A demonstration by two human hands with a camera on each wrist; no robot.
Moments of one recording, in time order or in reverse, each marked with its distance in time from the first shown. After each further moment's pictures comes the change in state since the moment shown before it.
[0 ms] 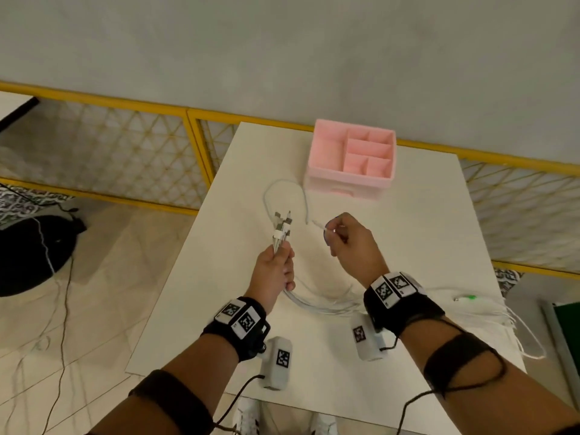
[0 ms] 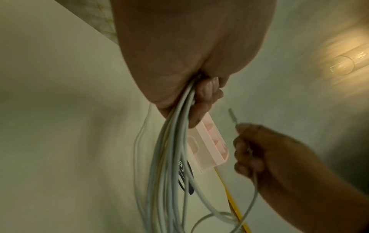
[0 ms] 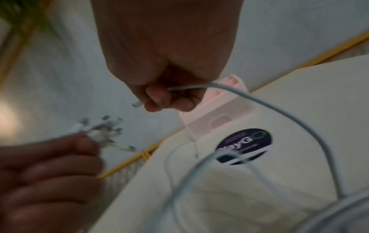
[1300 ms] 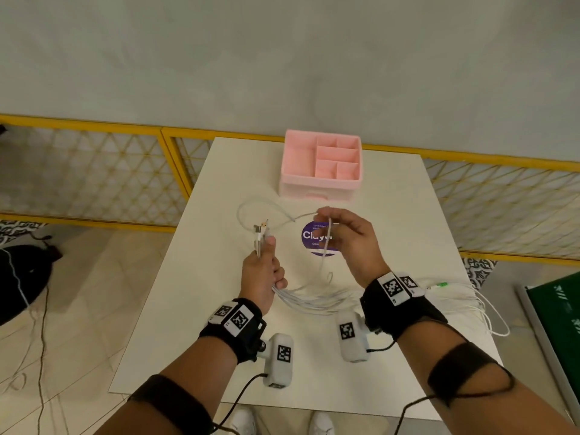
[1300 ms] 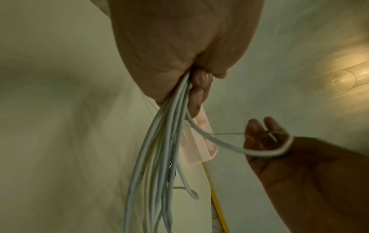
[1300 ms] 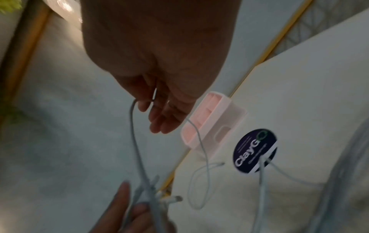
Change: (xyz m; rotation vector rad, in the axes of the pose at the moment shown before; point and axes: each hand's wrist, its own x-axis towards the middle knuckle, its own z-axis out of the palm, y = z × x) left_hand -0.006 0.005 0.030 -0.163 0.104 -0.040; right_hand -0.030 -0.033 -0.042 0.610 0.139 0.123
